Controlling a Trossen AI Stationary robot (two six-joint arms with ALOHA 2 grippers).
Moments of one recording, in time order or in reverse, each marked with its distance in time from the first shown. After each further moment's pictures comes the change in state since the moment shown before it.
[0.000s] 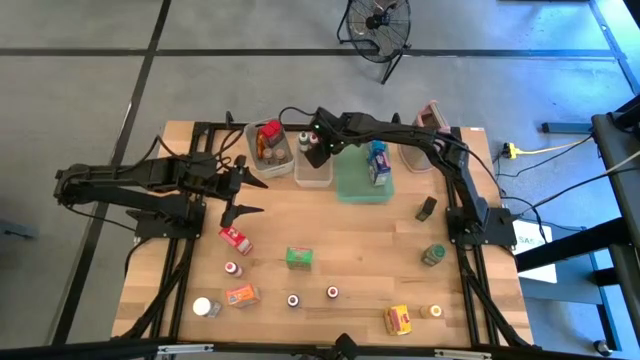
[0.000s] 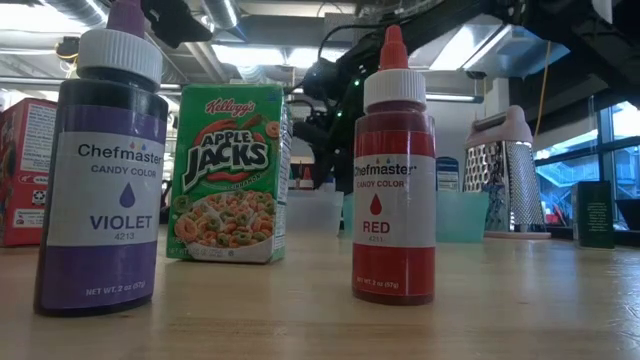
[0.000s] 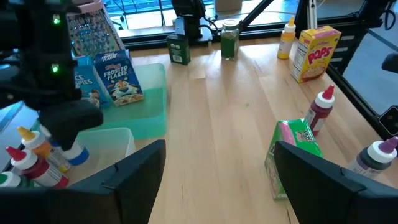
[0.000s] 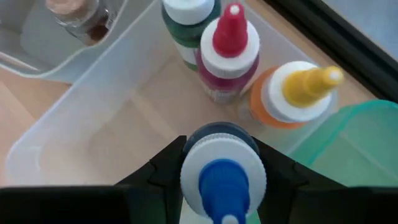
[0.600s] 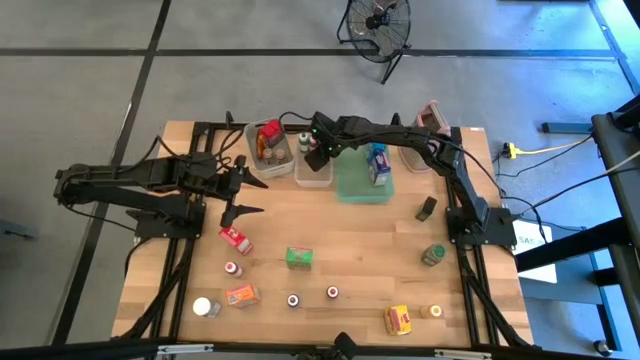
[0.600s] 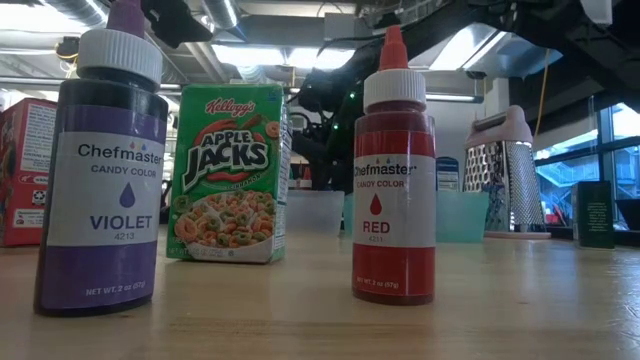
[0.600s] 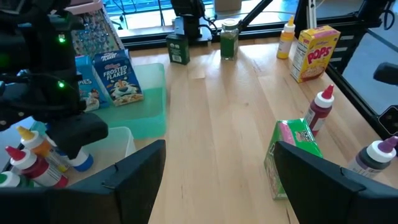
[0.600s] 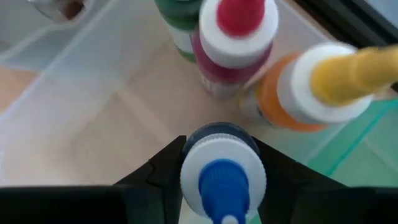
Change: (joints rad) left arm 0.000 0.000 0.000 0.000 0.001 0.000; right arm 0.000 0.048 0.000 0.014 0.011 -0.008
